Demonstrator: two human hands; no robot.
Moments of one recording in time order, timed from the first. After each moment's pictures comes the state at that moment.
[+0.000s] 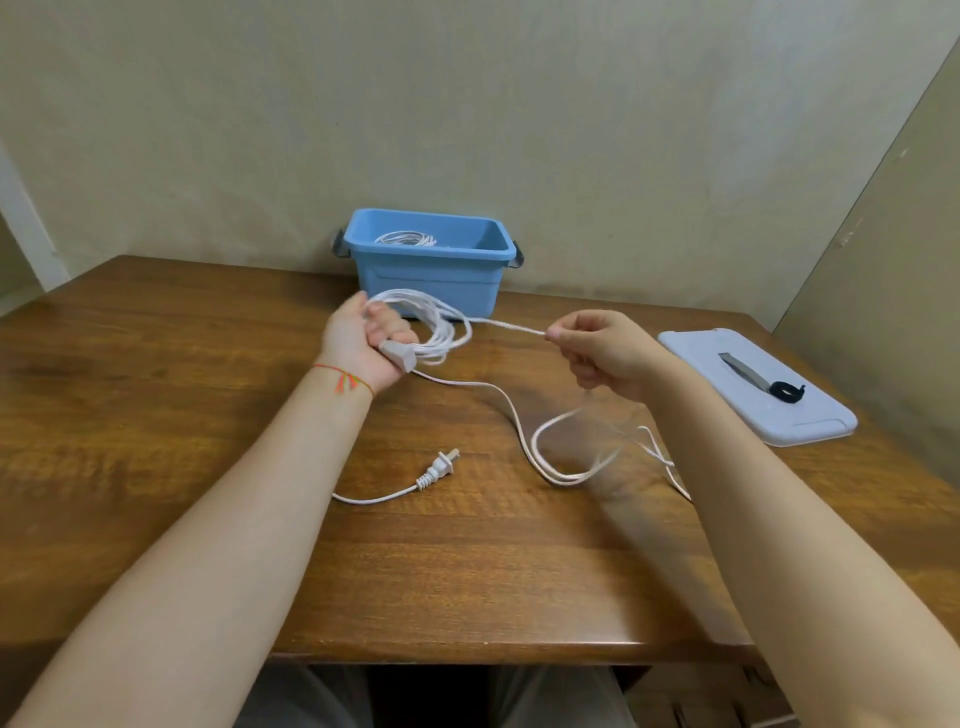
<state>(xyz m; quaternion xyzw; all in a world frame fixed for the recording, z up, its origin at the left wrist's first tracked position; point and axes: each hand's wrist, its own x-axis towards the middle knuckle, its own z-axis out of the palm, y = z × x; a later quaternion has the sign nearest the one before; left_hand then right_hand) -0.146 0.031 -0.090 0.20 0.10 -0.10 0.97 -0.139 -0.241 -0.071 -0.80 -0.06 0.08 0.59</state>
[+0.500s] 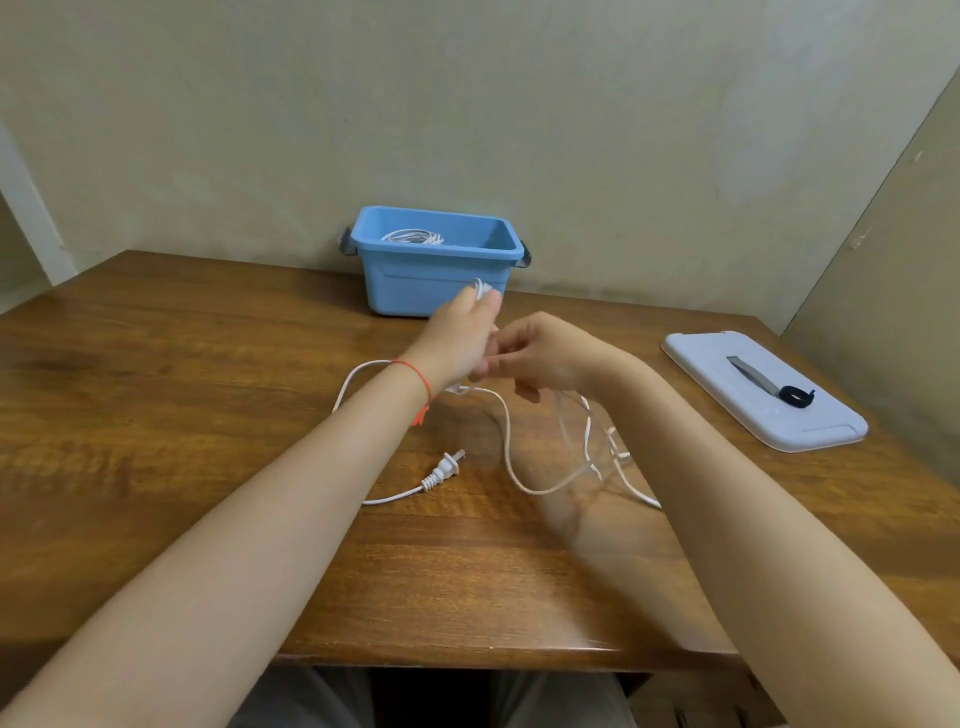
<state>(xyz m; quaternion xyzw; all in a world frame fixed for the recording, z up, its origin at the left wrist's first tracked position) -0.178 -0.035 -0.062 0.84 -0.06 0.07 0.53 -0.170 -0.176 -0.050 -0.90 -0.23 0.12 0.36</state>
